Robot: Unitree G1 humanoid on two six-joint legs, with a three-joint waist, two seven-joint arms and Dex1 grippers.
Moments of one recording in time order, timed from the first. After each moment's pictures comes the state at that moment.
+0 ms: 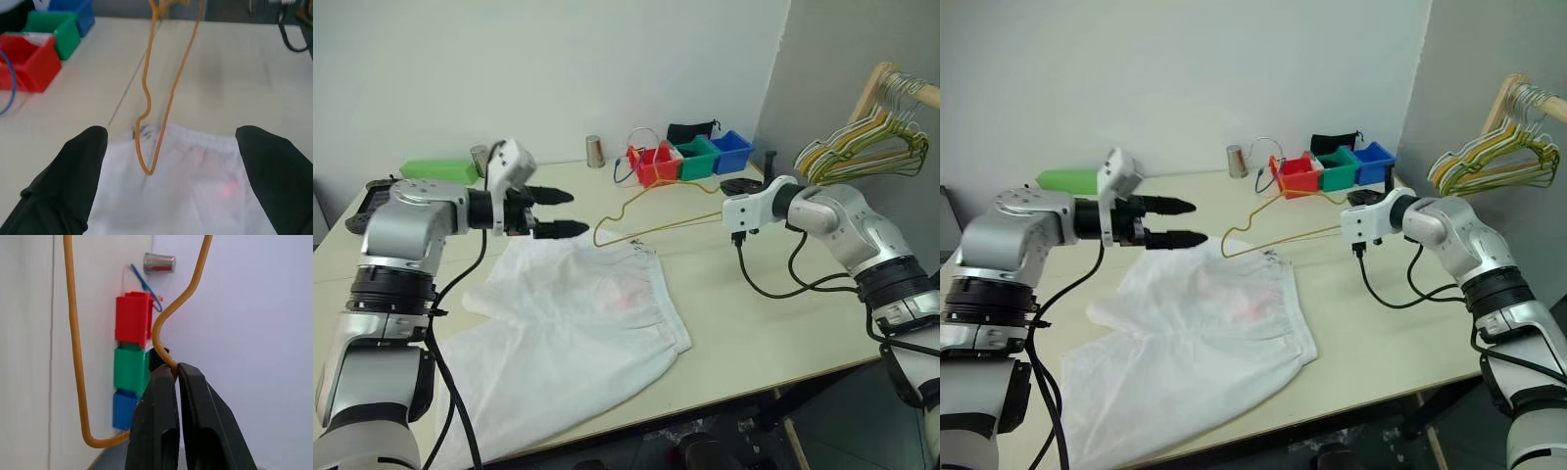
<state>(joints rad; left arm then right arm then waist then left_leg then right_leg) -0.85 0.82 -0.12 0.37 -0.32 0.53 -1.29 -0.94 -0.71 0.38 0.47 -0.65 -0.43 0.49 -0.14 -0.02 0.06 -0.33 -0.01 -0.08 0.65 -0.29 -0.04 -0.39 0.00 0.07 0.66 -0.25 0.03</state>
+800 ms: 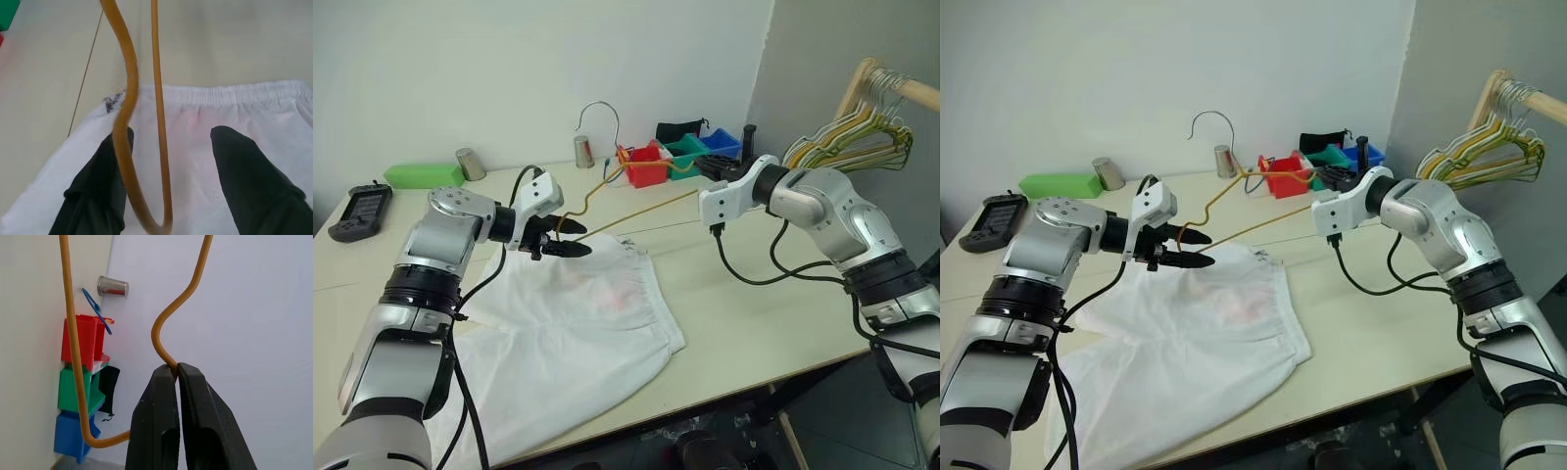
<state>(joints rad) -0.87 0.76 -0.19 0.48 -0.15 0.36 -1.39 -0.97 -0.68 0.38 0.31 -0.69 -0.40 0.48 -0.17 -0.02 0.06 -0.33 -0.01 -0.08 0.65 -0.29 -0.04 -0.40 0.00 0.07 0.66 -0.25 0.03</state>
